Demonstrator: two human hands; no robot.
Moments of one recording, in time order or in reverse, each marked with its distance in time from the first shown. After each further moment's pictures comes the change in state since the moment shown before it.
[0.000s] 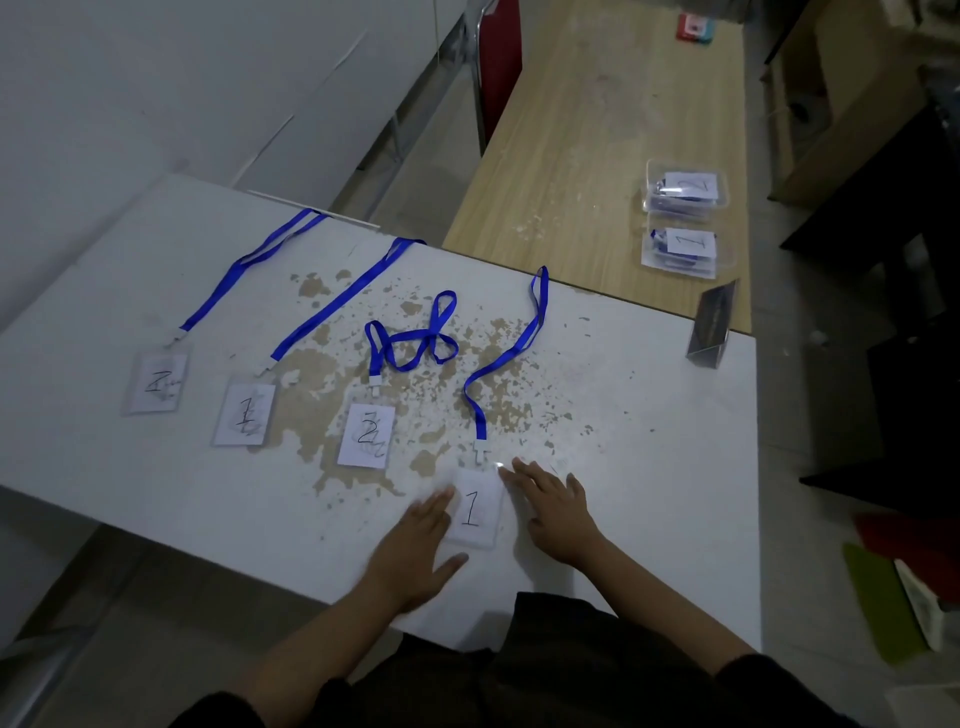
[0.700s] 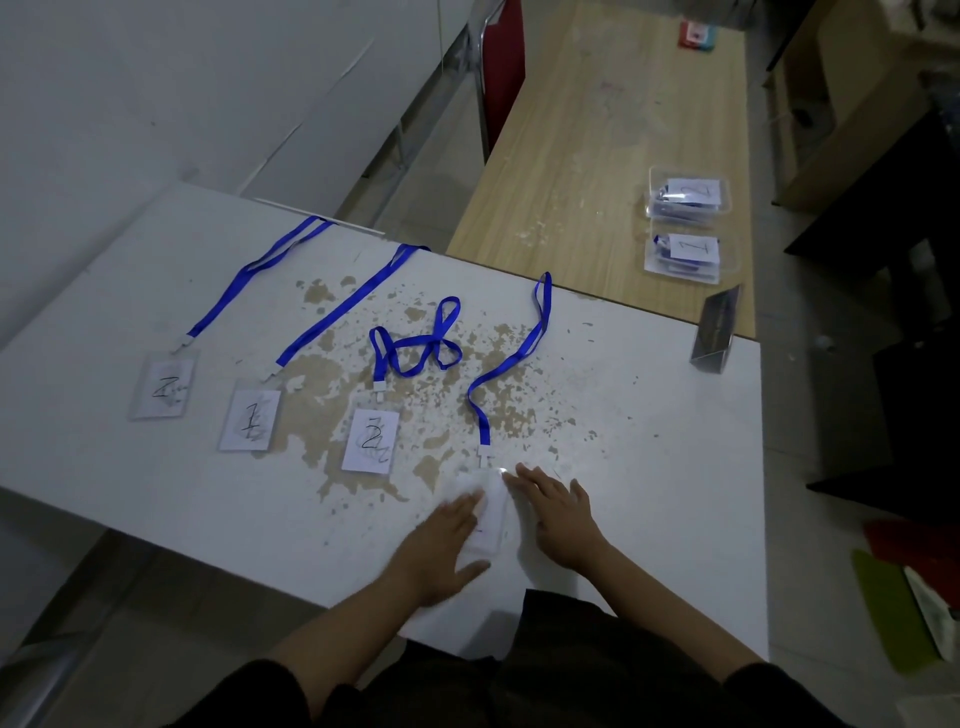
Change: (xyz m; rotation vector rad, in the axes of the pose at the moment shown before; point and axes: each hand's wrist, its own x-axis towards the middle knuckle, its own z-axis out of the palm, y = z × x) left_hand 0.022 0.010 -0.001 -0.024 -0.066 0.069; right_hand 0.002 0.002 0.004 0.026 0.035 0.002
